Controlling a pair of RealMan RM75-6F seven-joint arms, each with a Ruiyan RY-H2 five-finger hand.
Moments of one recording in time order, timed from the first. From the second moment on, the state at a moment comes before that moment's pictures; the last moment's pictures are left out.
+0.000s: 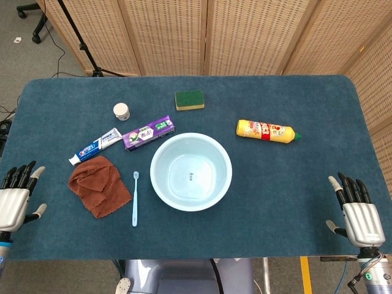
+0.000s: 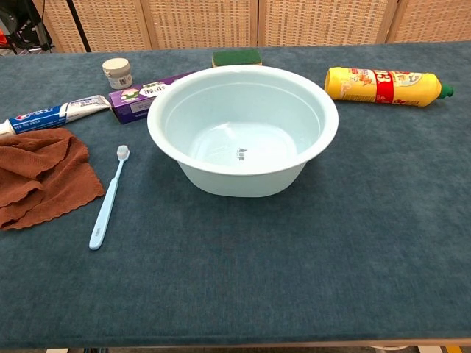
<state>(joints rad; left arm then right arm) -0.15 -1.10 -0.05 -1.67 1.41 1.37 0.20 0.09 -1.14 0.05 -1.62 -1.50 1.46 -0.14</state>
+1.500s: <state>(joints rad) -0.50 -1.22 -0.10 -1.62 0.93 0.91 0.45 0.09 -1.13 0.05 -1.62 -1.51 1.45 -0.12</state>
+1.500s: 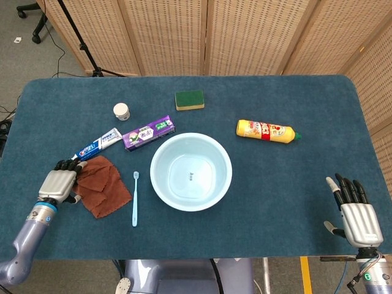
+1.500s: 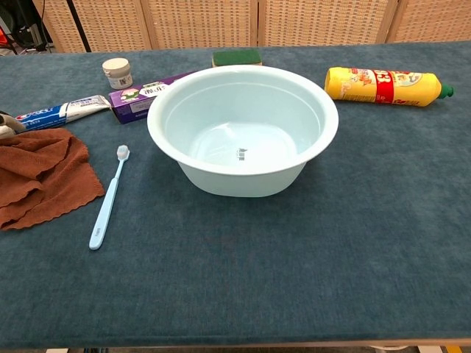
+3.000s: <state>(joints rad) -0.50 -1.14 -0.11 -1.90 1.09 1.23 0.53 0.09 -1.13 0.05 -1.62 -1.51 1.46 -0.10</state>
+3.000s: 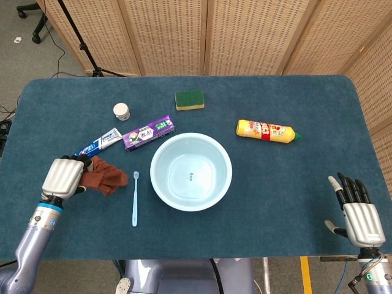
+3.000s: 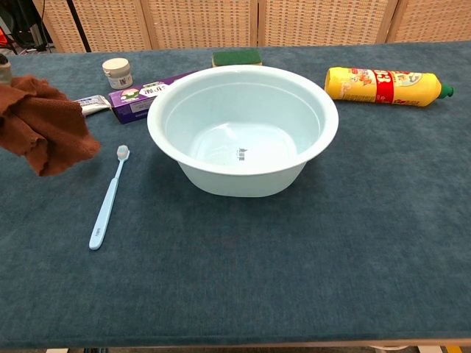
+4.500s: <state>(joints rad) -0.83 -1.76 -0.36 -1.70 1.15 1.42 0.80 0.09 -1.12 0.04 -1.56 -1.50 1.42 0.08</state>
